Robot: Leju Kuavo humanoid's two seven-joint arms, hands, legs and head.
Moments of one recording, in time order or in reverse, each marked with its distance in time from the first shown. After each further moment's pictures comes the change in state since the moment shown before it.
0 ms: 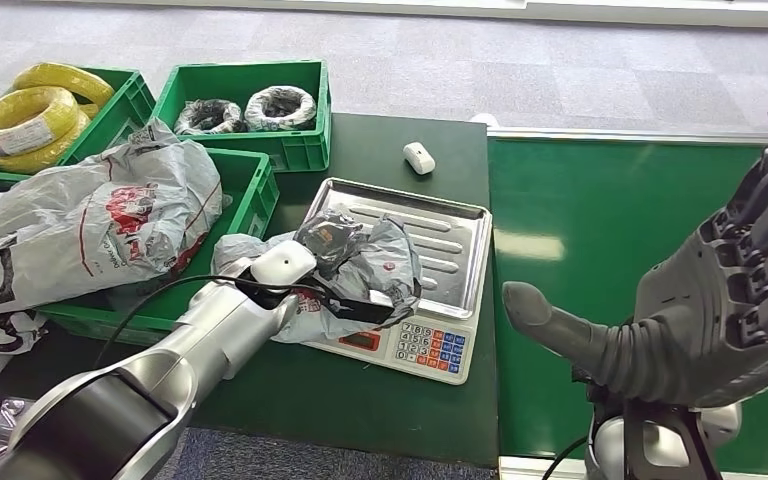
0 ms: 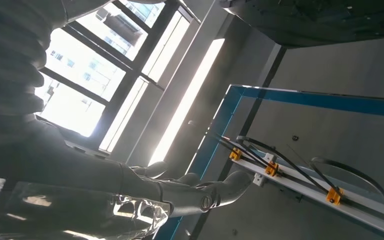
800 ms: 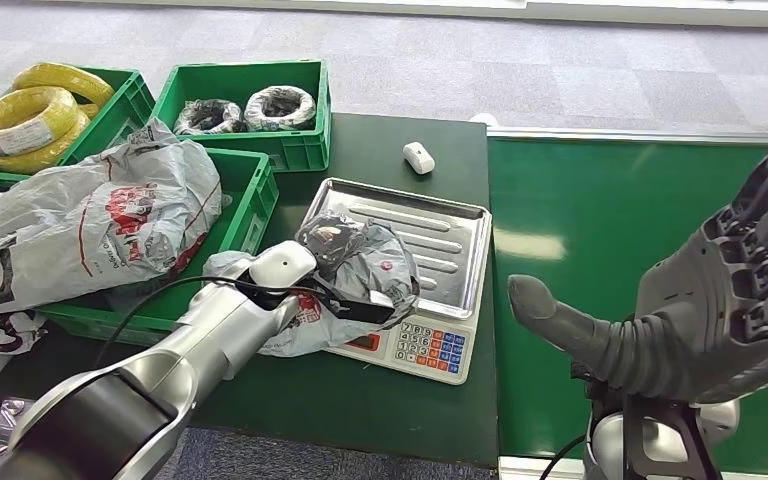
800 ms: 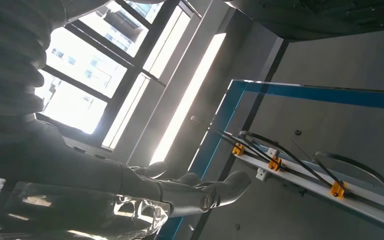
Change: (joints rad) left arm -0.004 0.001 -0.002 0.009 0.025 0.095 0.031; right arm -0.003 0.001 0.000 0.010 -0.006 -0.026 0.000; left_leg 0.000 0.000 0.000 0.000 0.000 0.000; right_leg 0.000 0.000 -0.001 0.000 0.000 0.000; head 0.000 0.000
